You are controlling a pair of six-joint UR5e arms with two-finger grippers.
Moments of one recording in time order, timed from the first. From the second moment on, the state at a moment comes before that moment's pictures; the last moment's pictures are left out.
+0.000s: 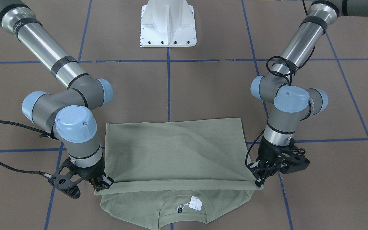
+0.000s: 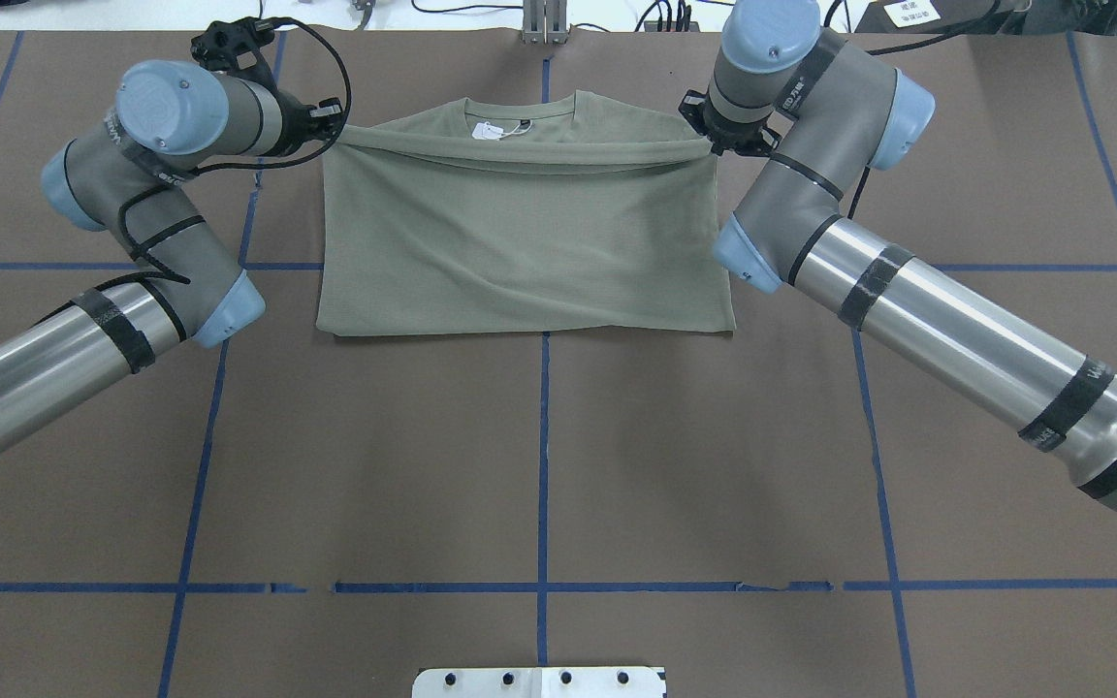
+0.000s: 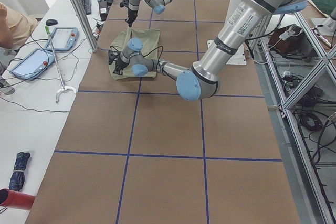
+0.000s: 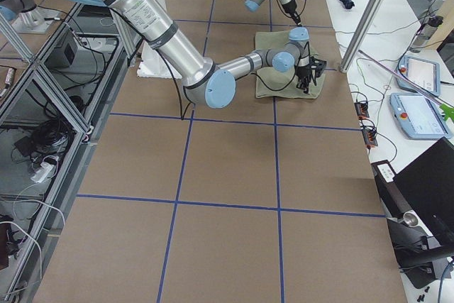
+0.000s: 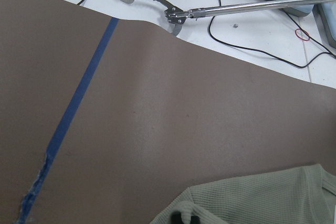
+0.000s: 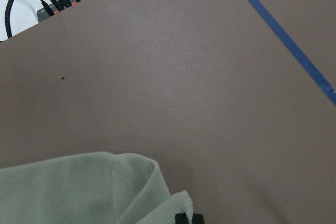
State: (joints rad) left arm -0.85 -2.25 -1.09 -2.42 -1.67 -1.32; right arm 0.84 -0.72 1.03 -1.19 1.78 1.48
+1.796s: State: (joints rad) left arm -0.87 -2.21 -1.10 -2.52 -1.72 -1.33; right arm 0.69 -1.08 1.54 -1.19 1.80 1.72
